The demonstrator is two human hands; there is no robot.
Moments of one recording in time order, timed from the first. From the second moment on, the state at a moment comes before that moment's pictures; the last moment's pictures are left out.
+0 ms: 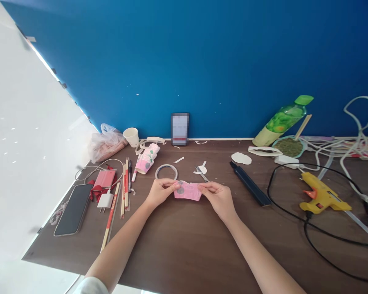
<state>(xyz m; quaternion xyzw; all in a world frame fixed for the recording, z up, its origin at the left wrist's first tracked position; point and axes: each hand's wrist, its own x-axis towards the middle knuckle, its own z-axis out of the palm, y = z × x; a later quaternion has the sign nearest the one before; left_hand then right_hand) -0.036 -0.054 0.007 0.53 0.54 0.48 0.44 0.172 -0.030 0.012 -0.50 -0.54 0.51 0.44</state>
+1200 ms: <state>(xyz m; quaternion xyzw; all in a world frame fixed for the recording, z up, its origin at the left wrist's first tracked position) -0.016 -0.070 0.002 0.81 0.48 0.32 0.12 0.149 -0.050 0.005 -0.35 -0.73 0.26 0.52</state>
